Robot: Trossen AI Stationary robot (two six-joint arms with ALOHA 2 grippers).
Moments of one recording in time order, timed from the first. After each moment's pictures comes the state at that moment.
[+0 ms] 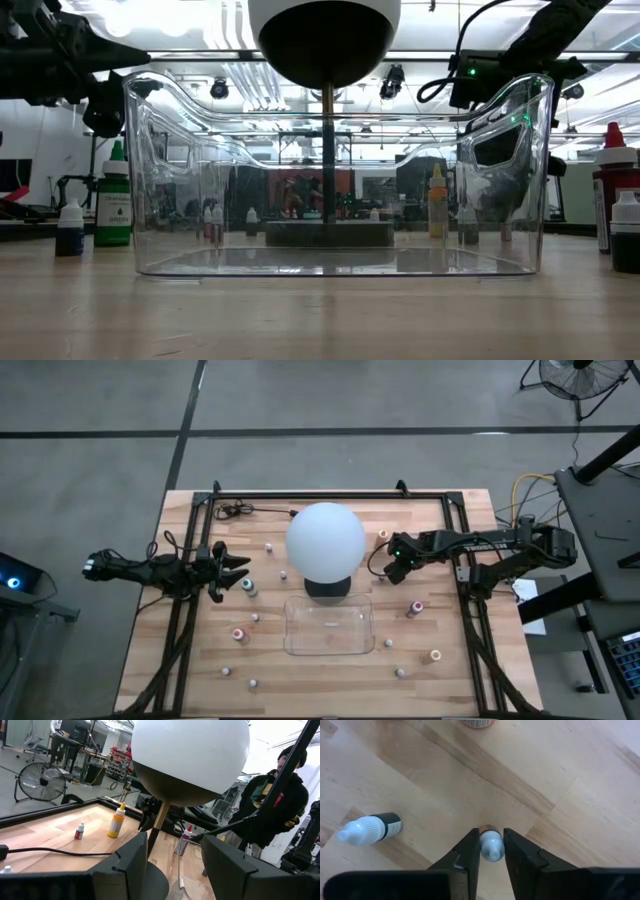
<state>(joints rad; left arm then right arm) -0.20 0.01 0.01 0.12 -0.36 -0.35 -0.26 1.32 0.63 -0.64 0.18 0.67</state>
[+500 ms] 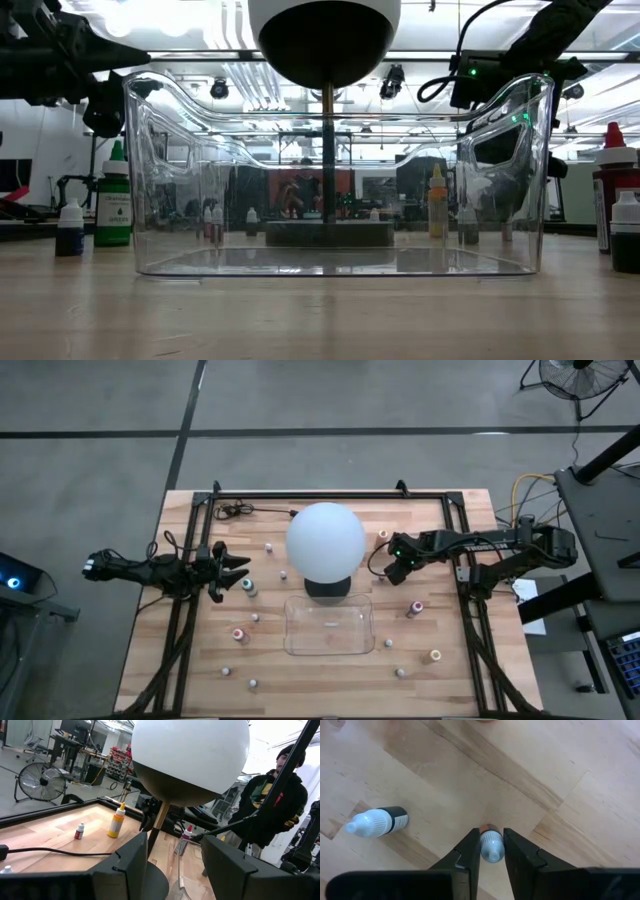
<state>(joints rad) -0.20 0.01 0.01 0.12 -0.36 -0.35 -0.26 1.32 0.62 -0.64 0.14 0.67</state>
